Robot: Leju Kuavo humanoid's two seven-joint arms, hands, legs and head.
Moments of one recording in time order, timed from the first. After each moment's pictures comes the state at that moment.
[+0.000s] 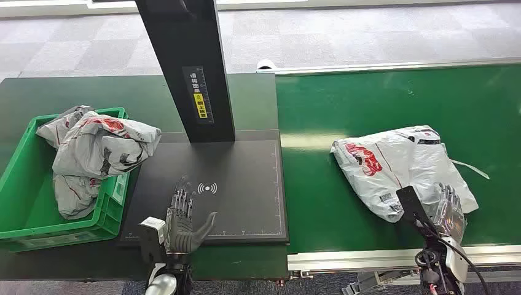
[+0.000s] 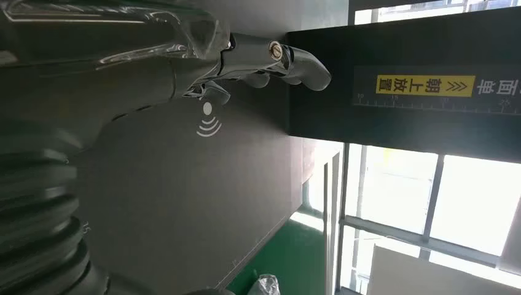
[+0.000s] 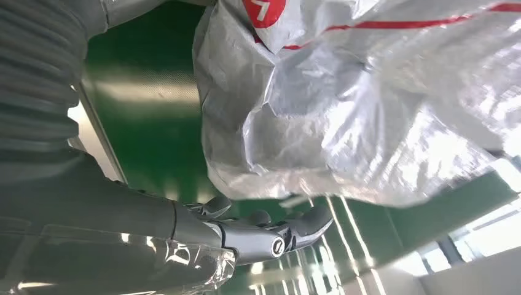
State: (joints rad) left arm -0.05 -0.21 -0.24 -1.11 0.12 0.12 -0.66; right arm -0.40 -0.13 -0.35 -0.62 1.01 -0.47 -0.19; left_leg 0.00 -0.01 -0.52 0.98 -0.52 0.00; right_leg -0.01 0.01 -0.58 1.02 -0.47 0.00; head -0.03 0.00
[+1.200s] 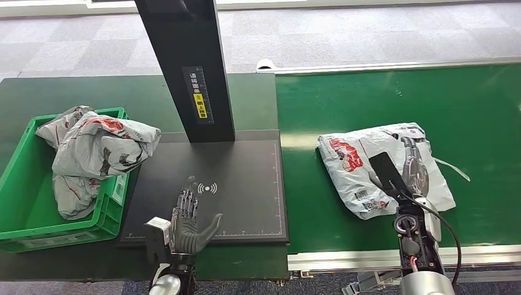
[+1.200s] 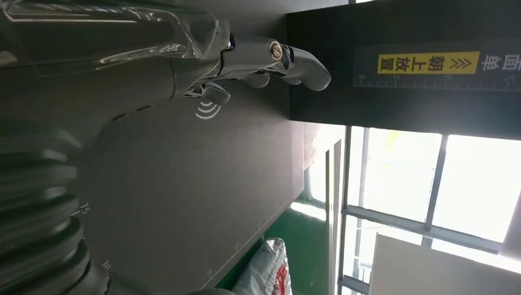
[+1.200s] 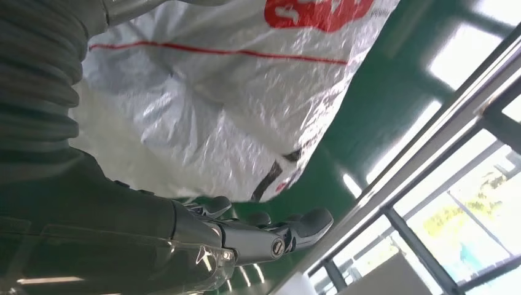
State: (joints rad) left arm -0.06 -0.22 -0.27 -1.11 0.11 0.11 -0.65; right arm -0.50 -0.04 -0.20 -0.71 0.85 -0.27 -0.26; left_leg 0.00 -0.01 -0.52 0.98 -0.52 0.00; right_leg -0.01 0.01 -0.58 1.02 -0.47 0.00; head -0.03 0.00
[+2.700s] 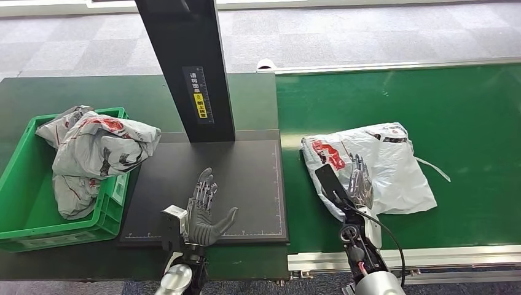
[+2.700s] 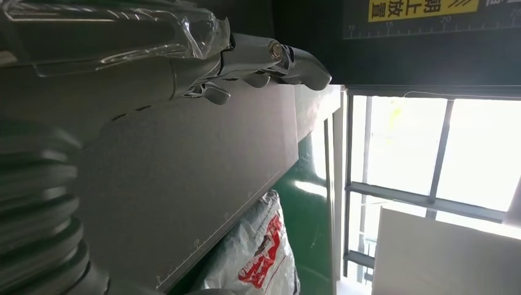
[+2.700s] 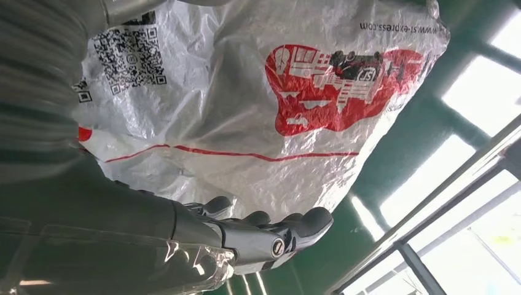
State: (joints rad) left arm -0.12 -0.25 -0.30 -1.05 0.08 0.09 -0.61; right arm -0.49 0.13 -0.06 -0.52 0.92 -0.52 -0.16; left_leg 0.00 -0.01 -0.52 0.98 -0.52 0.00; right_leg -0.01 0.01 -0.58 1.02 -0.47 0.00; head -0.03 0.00
